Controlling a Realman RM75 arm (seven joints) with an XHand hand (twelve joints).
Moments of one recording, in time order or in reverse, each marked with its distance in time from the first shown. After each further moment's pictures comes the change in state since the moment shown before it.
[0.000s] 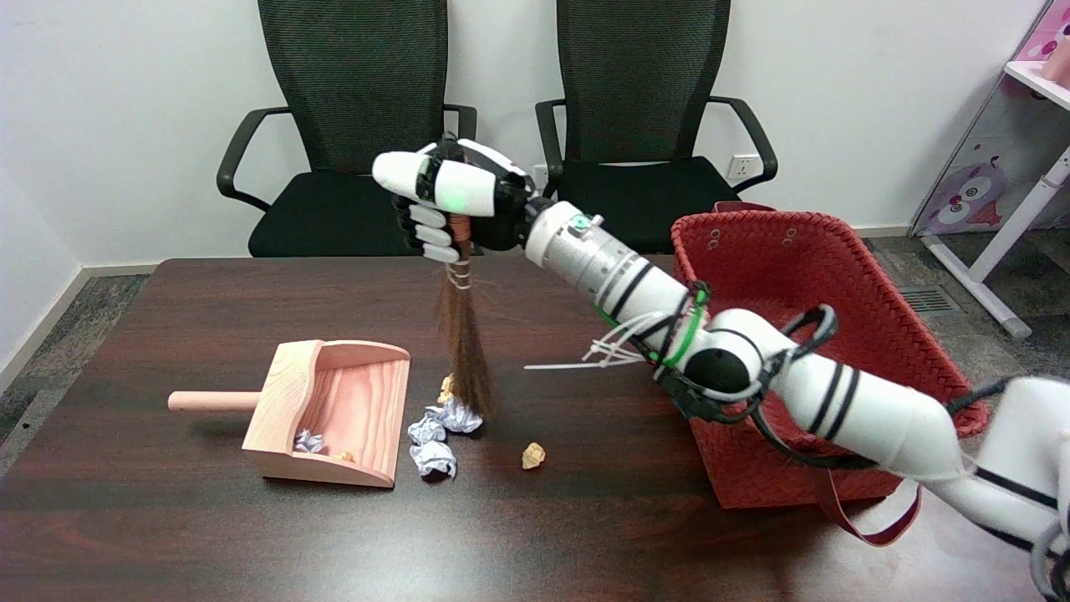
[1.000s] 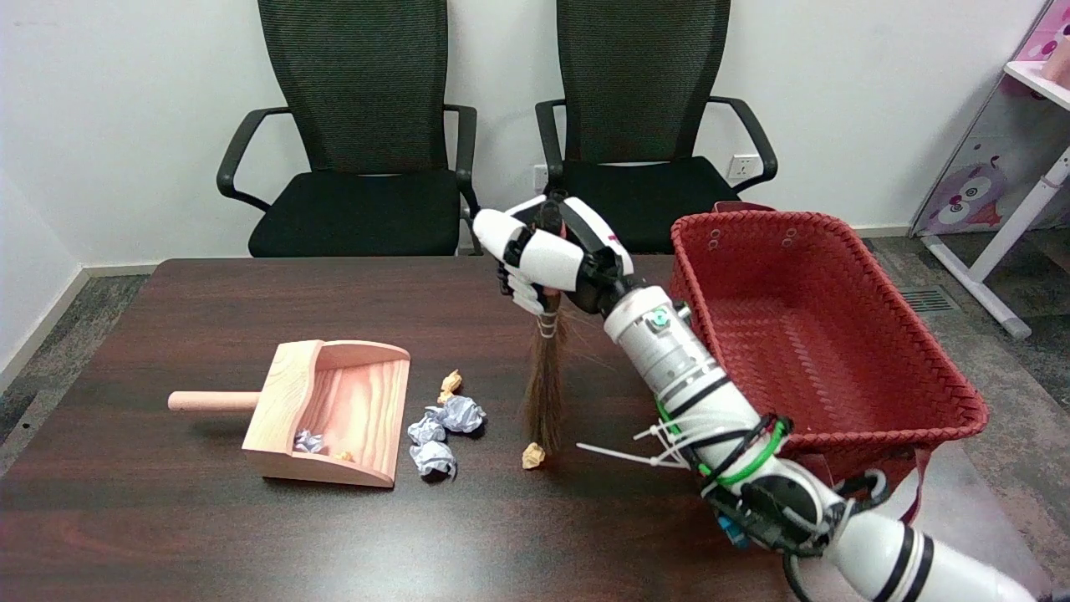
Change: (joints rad) arm -0.540 -0.089 0.310 -0.267 0.157 -0.194 -0.651
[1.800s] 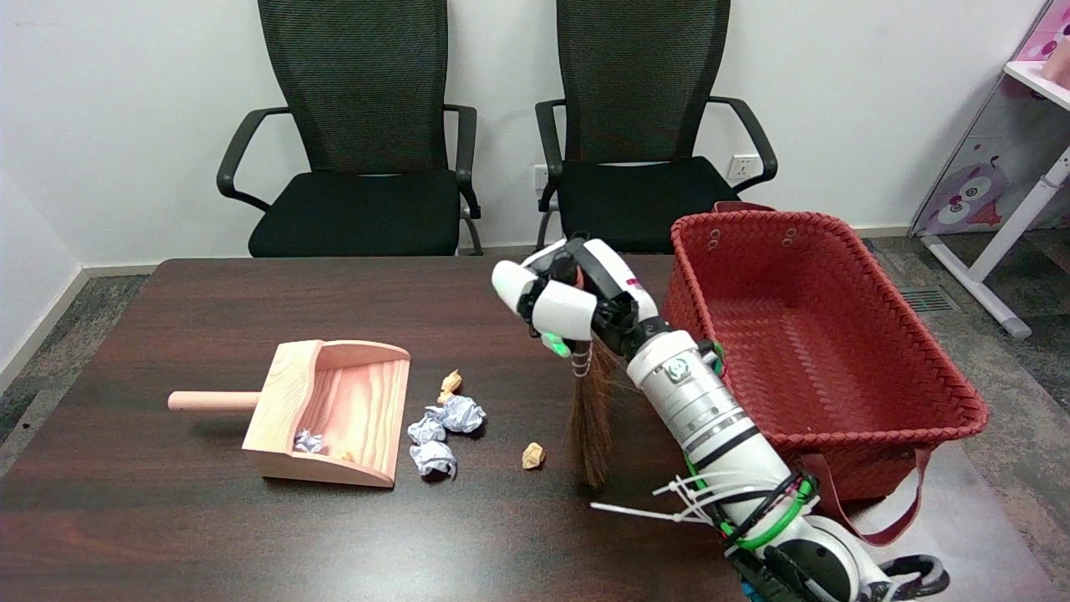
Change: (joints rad) arm -0.272 -0.187 0.250 -0.127 -0.293 0.169 -0.068
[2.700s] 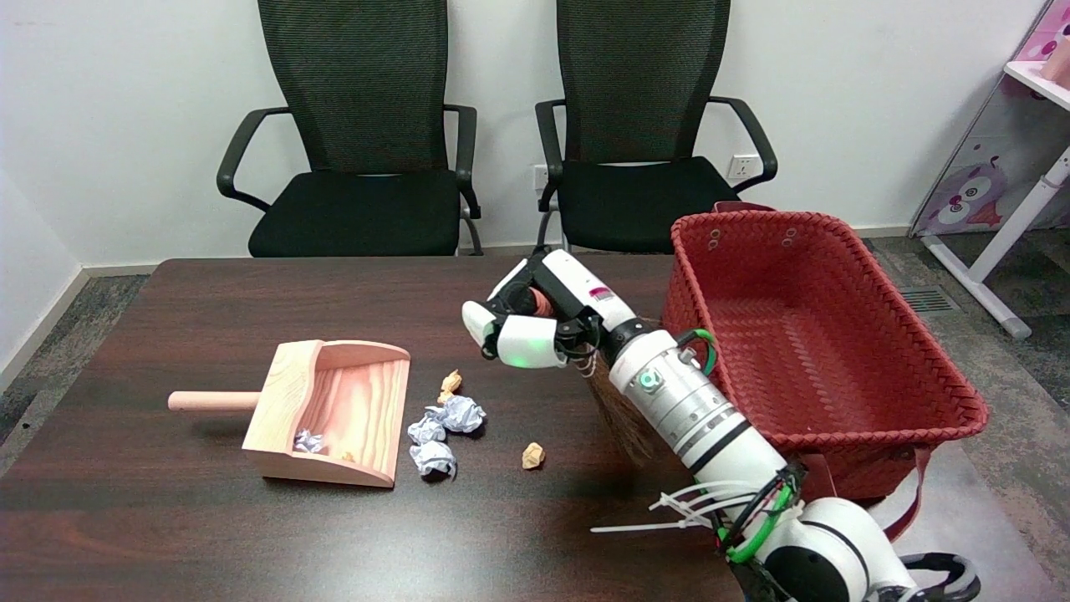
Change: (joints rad) arm -0.027 -0.082 0.086 -0.096 -0.402 0.244 -0.008
